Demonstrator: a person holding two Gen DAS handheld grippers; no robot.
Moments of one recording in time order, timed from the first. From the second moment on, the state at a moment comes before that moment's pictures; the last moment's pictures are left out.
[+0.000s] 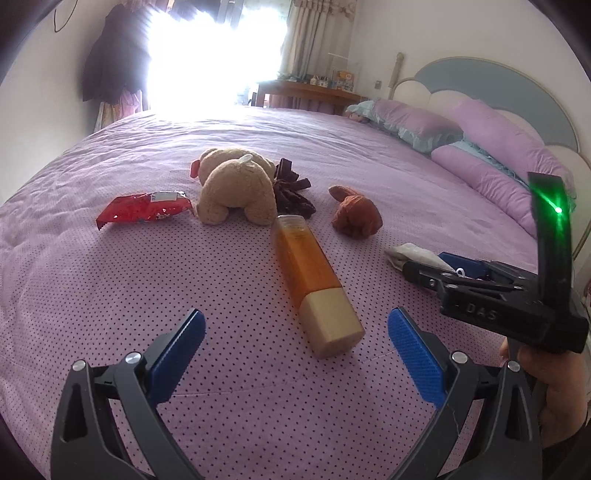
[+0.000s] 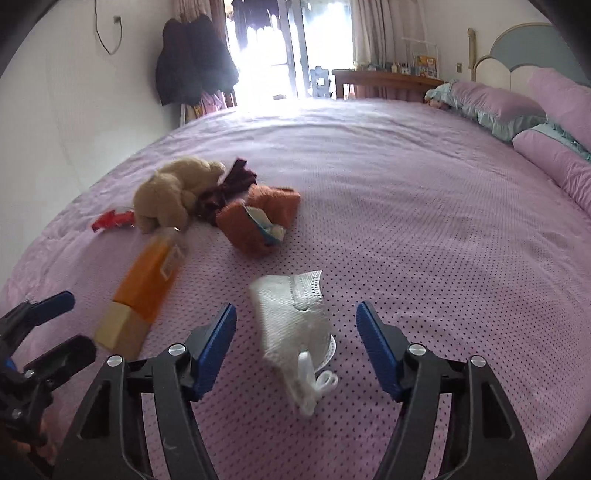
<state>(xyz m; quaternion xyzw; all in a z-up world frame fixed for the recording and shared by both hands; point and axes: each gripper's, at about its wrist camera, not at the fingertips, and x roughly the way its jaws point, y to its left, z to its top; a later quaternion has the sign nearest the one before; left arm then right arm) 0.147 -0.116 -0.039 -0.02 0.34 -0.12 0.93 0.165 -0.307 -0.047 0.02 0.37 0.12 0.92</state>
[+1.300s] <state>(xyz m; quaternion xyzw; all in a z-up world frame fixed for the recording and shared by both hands) 0.142 -0.135 -0.052 -0.05 0.37 -0.19 0.91 0.054 -0.325 -0.018 0.06 0.31 0.15 0.94</state>
